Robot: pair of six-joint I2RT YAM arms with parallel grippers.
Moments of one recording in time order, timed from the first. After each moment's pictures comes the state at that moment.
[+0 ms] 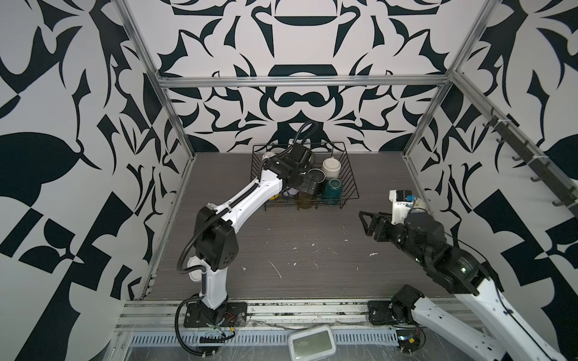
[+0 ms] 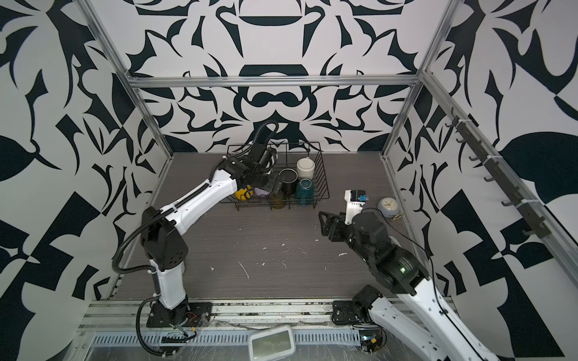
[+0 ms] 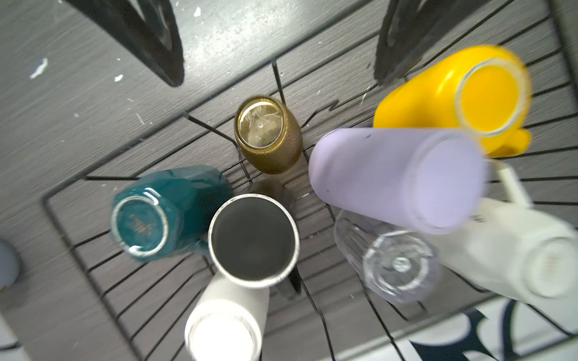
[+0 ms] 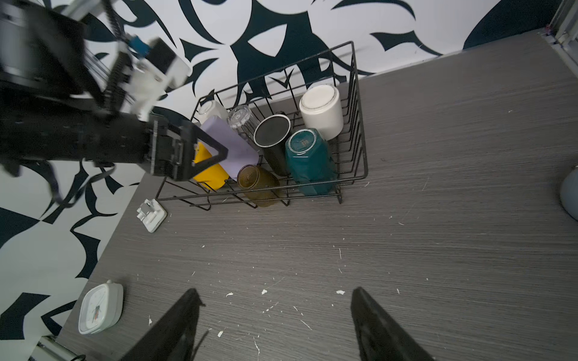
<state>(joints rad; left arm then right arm) -0.69 1.85 1.80 -0.82 -0.11 -0.19 0.62 0.72 0.94 -0.73 0.15 0.55</state>
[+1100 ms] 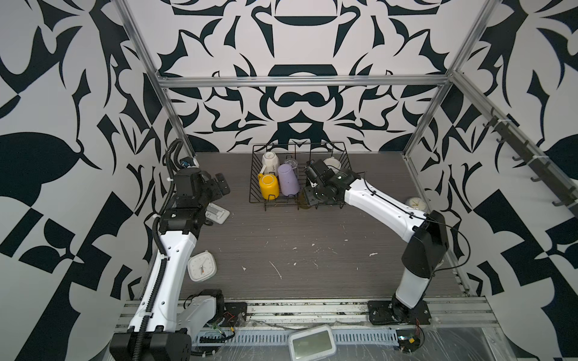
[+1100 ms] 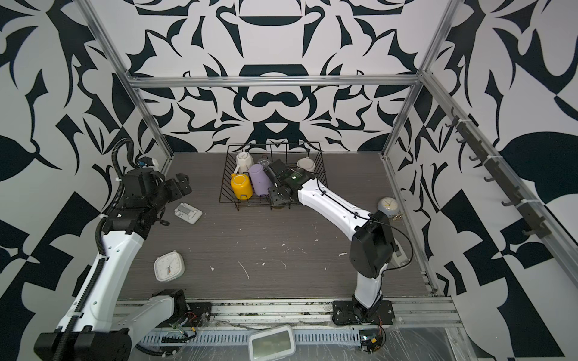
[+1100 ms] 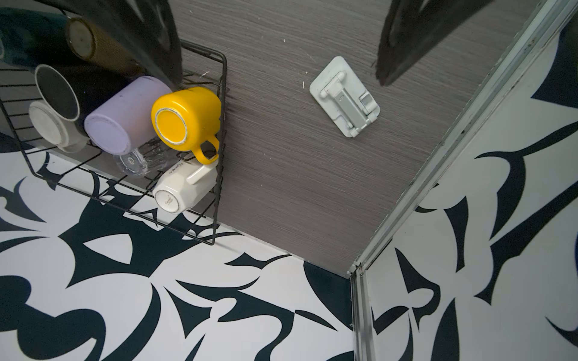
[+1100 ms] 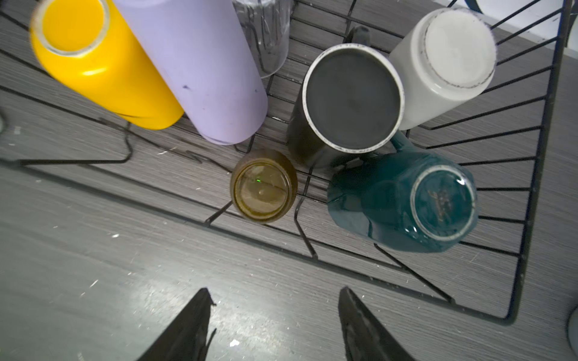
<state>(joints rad) -0.02 1.02 1.08 -0.56 -0.08 -0.35 0.73 1.82 1.67 -0.90 0.24 0.33</state>
